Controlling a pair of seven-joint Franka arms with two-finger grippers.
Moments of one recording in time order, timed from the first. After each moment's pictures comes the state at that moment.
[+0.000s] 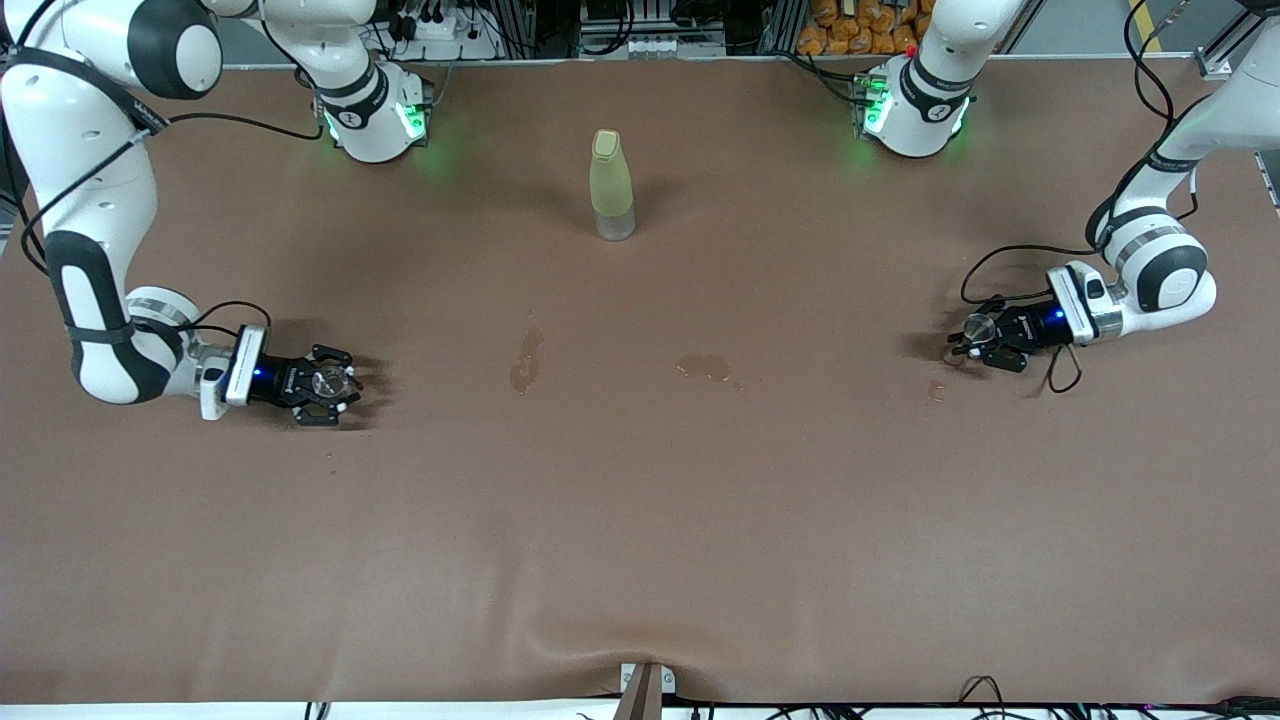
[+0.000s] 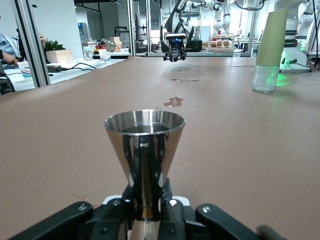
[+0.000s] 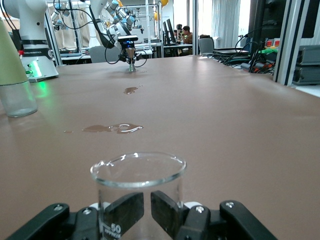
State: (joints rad) left arm 0.94 0.72 -0.46 -2.13 -0.93 1.92 2.70; right arm -0.13 0.78 -0.22 -1.90 1.33 1.59 -2.68
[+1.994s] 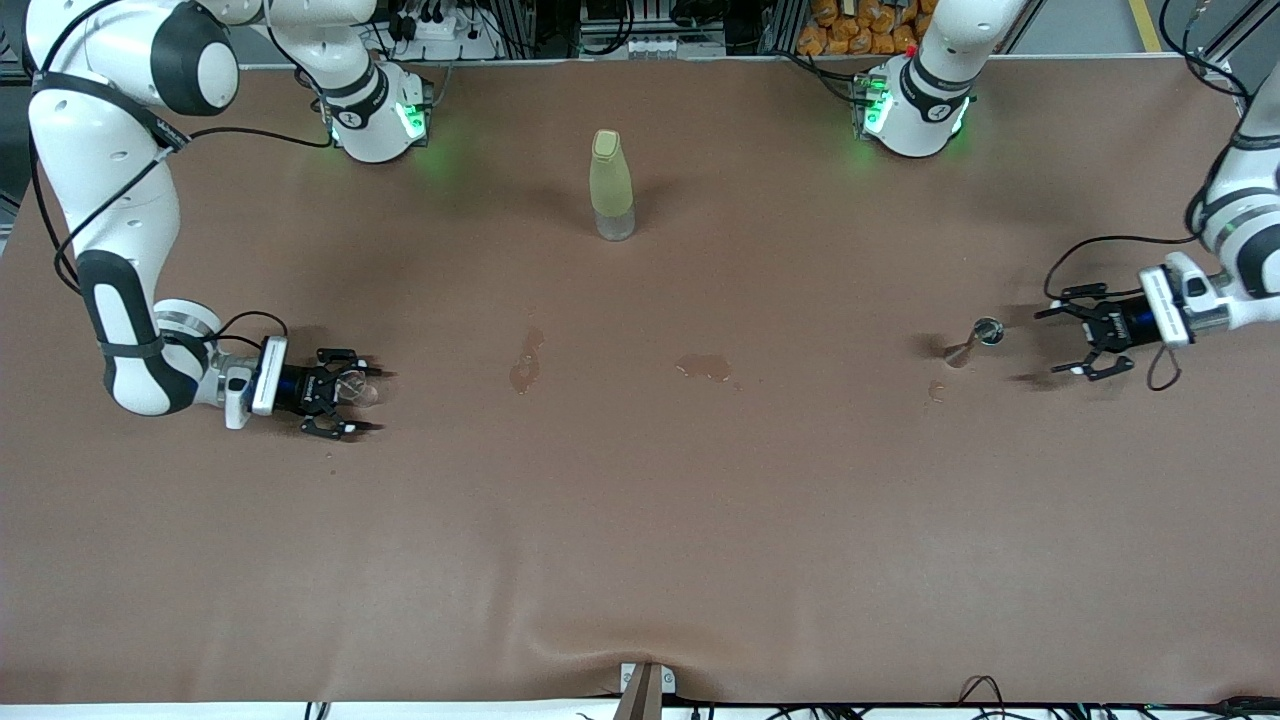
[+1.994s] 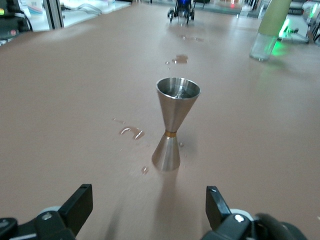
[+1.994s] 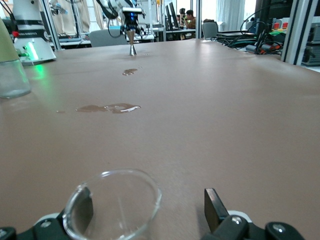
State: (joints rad) left arm 0.98 0.61 -0.37 -1.95 -0.66 1.85 2.38; right arm -0.09 0.82 -0.23 -1.86 1.33 1.66 -2.68
